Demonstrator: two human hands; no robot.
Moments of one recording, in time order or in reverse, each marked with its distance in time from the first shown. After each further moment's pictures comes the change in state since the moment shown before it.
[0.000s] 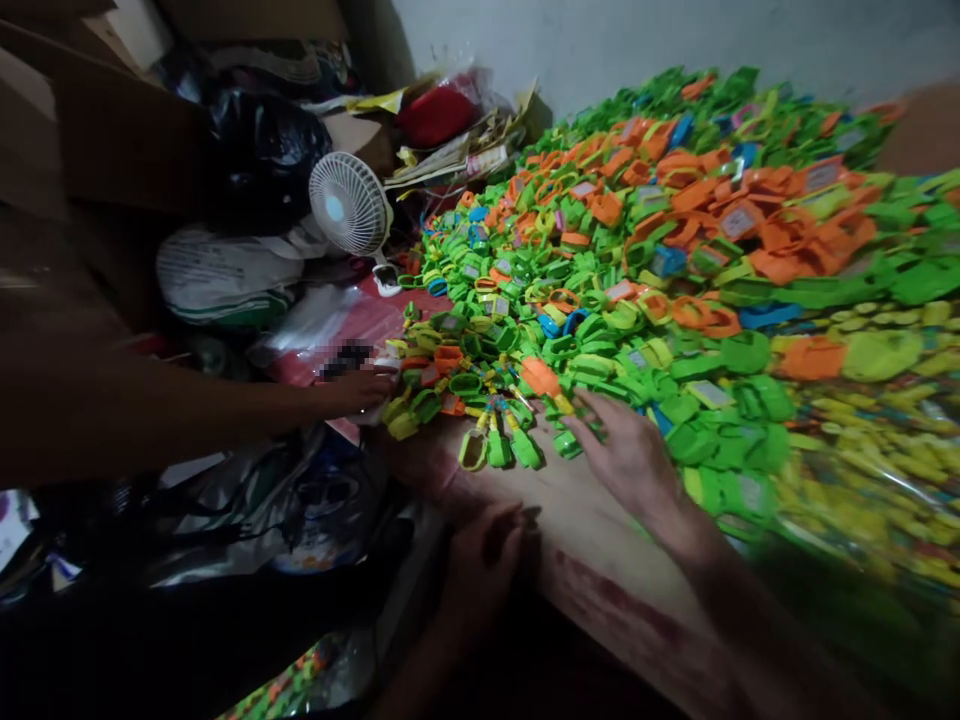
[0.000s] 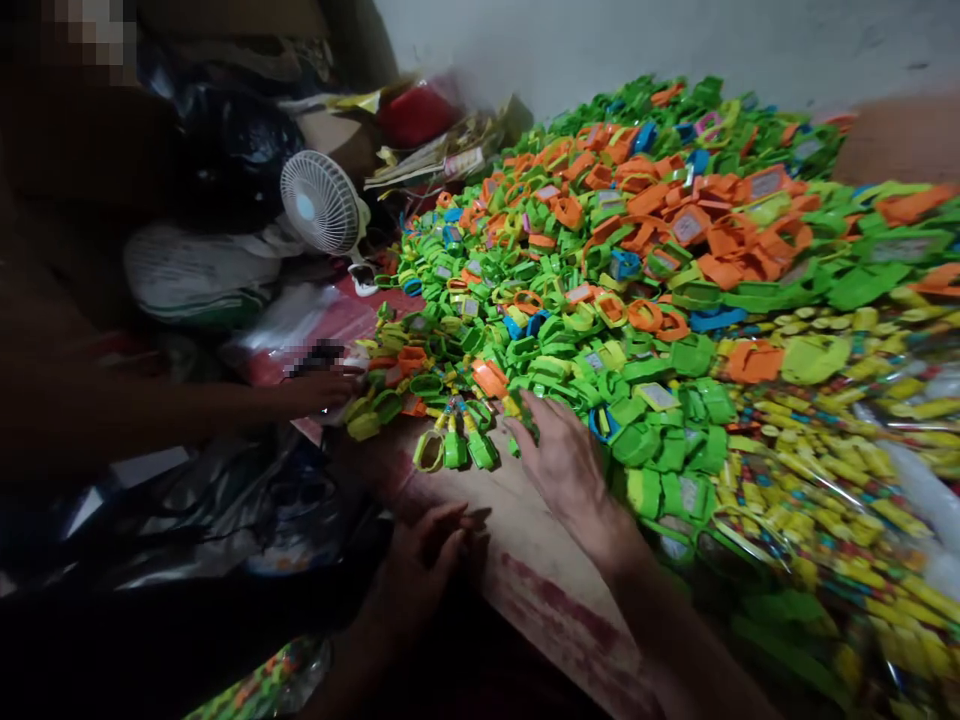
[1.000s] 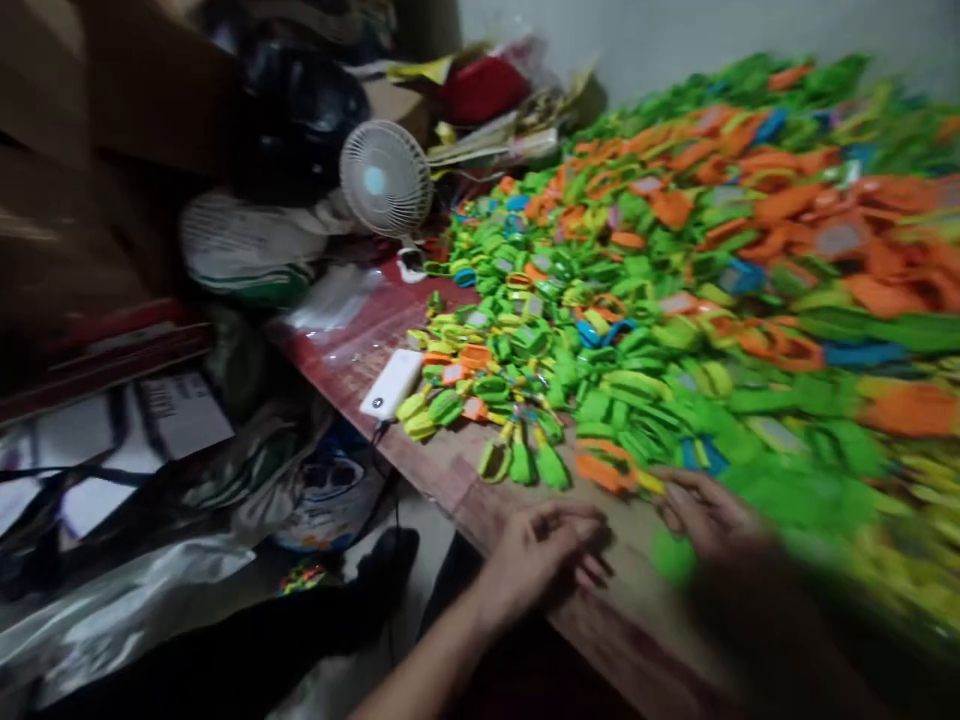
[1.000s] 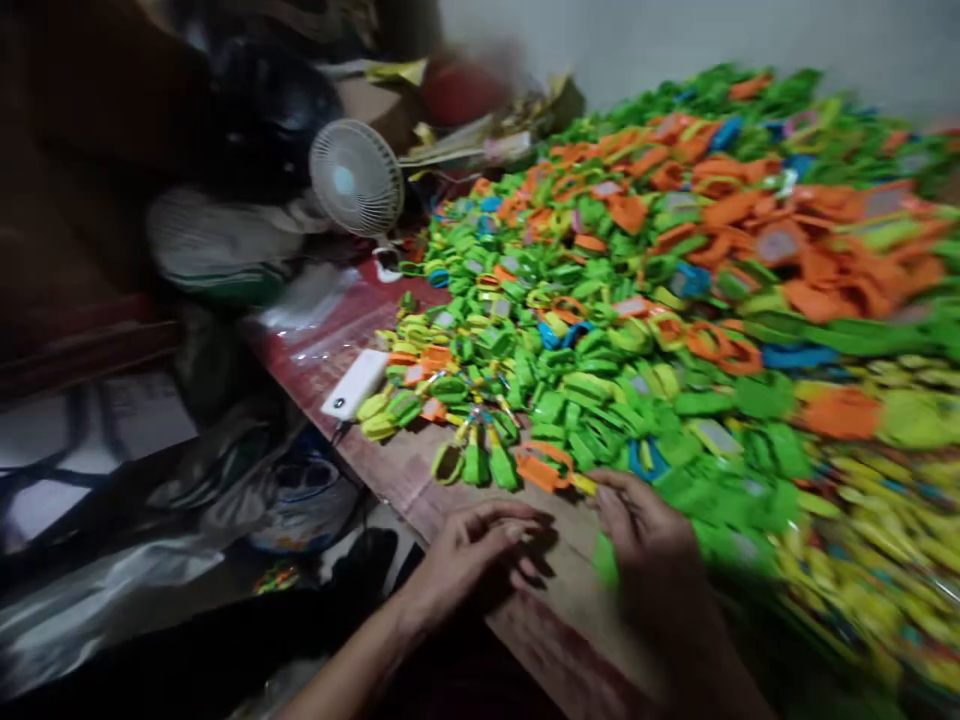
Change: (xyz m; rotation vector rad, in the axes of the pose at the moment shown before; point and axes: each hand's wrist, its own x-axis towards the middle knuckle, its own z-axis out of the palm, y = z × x) left_hand 0.049 0.024 0.021 -0.780 -0.354 -0.454; right_hand -0.047 0.035 -0.006 0.393 -0.127 0.487
